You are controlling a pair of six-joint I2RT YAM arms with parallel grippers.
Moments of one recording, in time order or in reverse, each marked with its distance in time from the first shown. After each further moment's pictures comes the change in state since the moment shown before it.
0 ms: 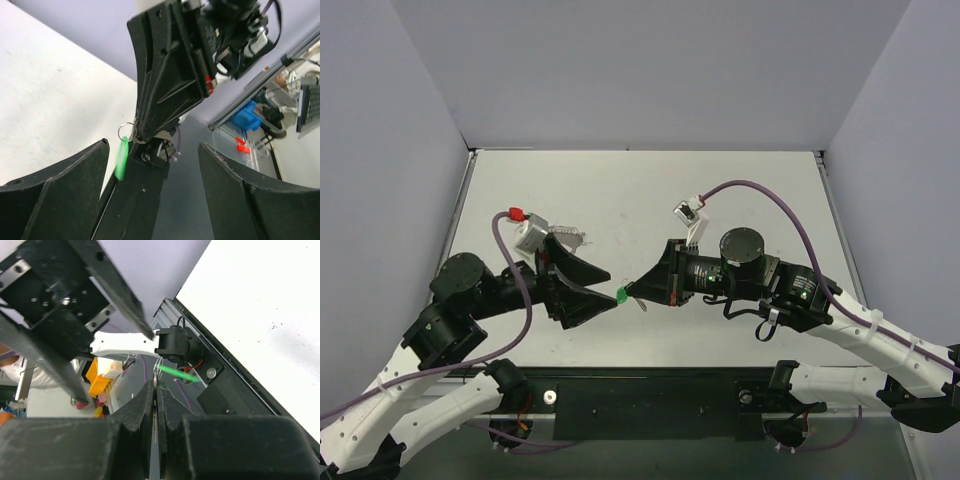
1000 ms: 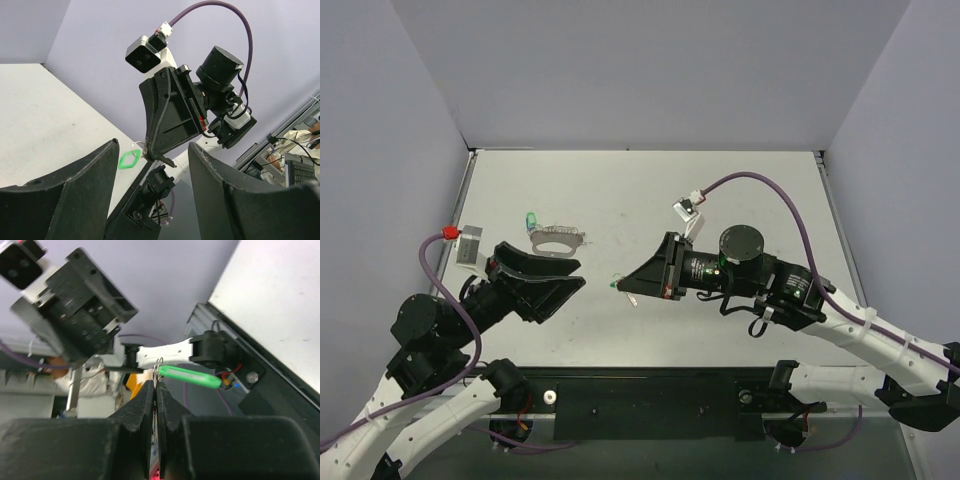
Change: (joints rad) left arm 0.000 -0.236 -0.116 0.163 -0.317 -0.179; right arm -0.008 0.011 -0.007 0.068 0.014 0.209
